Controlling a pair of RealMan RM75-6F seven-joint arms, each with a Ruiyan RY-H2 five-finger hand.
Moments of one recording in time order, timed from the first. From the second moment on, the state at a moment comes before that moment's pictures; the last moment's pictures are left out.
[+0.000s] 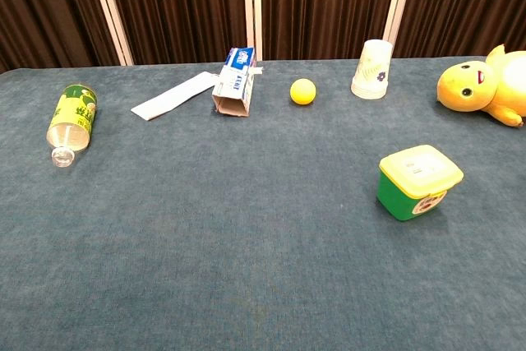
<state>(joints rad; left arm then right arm) -0.01 -1.04 0.01 -1.80 1.63 1.59 0.11 0.08 -1.01 0.01 -1.75 -1.64 1.65 -0.12</state>
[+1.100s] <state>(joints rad) -0.07 -1.09 -0.04 -1.76 1.46 1.46 0.14 0.62 -1.14 0.08 -1.69 -1.70 0.80 -0.30</state>
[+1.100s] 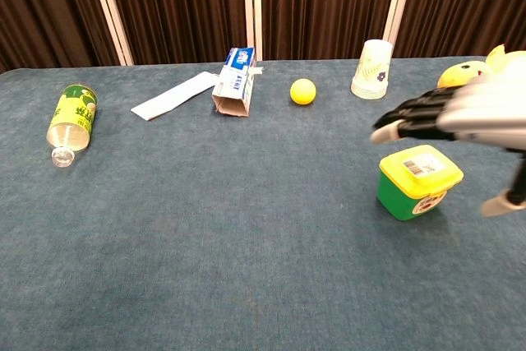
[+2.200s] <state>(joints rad) -0.08 -1.09 -0.04 -1.74 1.42 1.44 0.12 0.77 -1.38 0.09 -1.54 -1.41 0.76 -0.59</state>
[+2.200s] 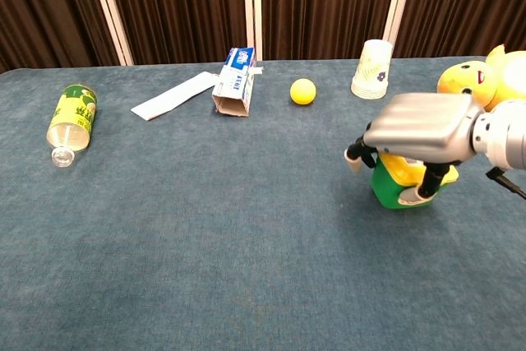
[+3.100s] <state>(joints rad) -0.08 -1.08 -0.03 -1.76 1.44 1.43 0.10 0.57 -1.50 0.04 -1.25 -1.64 1.22 0.44</state>
